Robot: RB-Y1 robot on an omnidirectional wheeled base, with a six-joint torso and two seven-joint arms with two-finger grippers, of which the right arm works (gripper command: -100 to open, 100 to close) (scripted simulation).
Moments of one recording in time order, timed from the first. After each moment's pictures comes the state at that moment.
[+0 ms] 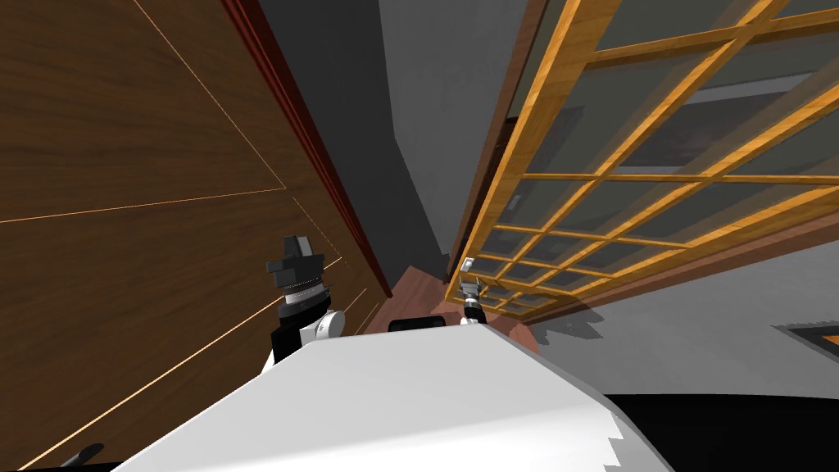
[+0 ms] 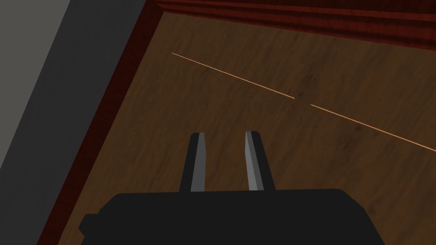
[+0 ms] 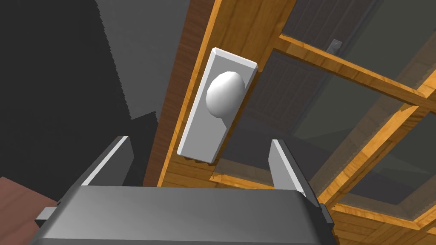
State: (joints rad) arm 0.11 -0.21 0.21 -0.82 -0.68 -0.91 -0.99
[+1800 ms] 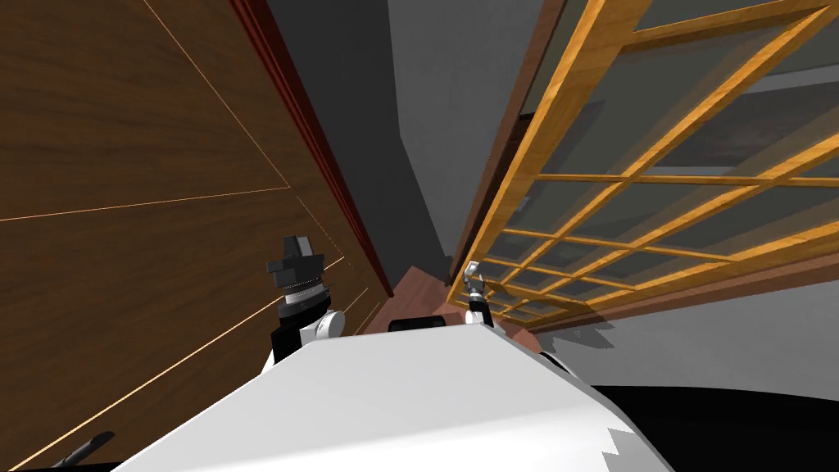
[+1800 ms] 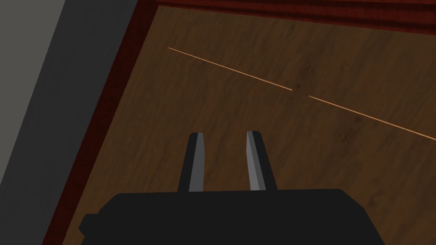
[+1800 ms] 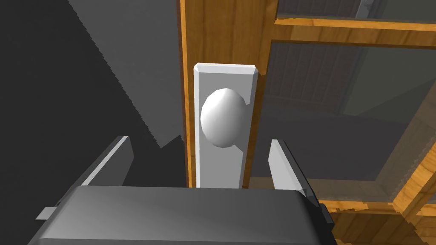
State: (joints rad) arm 0.01 -0.28 0.20 -0.71 -0.70 -0.90 -1.39
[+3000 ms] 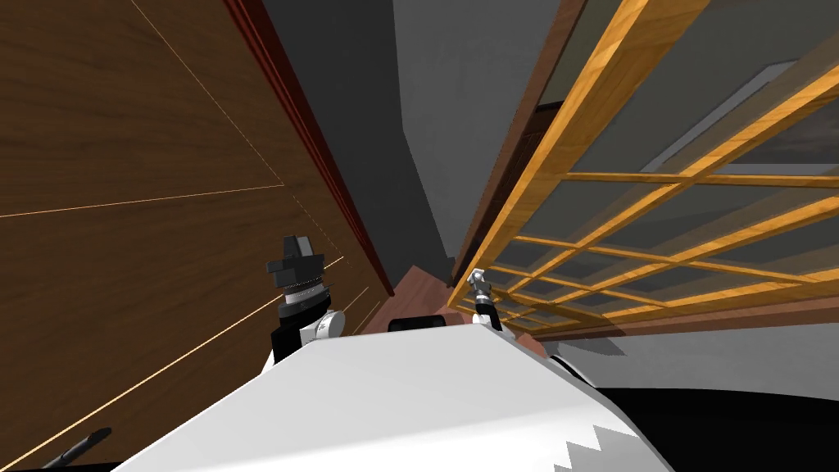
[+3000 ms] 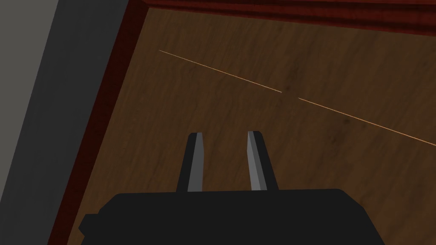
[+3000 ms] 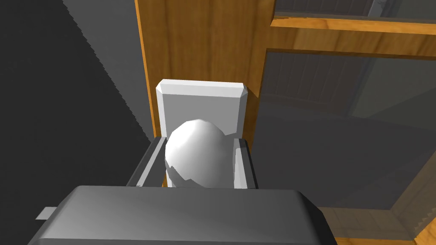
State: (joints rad) arm 0.04 -0.34 0.21 -0.71 -0.70 -0.91 -1.46
